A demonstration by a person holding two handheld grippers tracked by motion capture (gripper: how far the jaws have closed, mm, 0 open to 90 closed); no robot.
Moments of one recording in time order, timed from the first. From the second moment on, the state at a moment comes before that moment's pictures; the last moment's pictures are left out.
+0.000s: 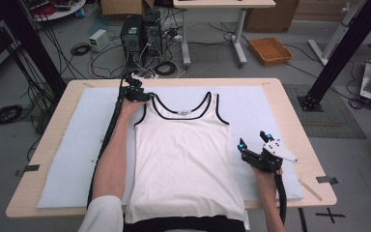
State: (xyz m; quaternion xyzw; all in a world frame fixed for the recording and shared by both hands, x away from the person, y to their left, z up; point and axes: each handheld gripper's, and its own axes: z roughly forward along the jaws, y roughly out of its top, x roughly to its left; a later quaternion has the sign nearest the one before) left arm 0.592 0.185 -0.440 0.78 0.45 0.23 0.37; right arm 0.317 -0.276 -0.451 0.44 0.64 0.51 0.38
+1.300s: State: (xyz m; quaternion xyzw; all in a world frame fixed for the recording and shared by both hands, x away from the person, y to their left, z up) left arm 0.562 0.160 -0.405 0.82 0.36 0.20 0.39; right arm 0.318 -0.272 -0.451 0.44 0.65 0.49 0.39
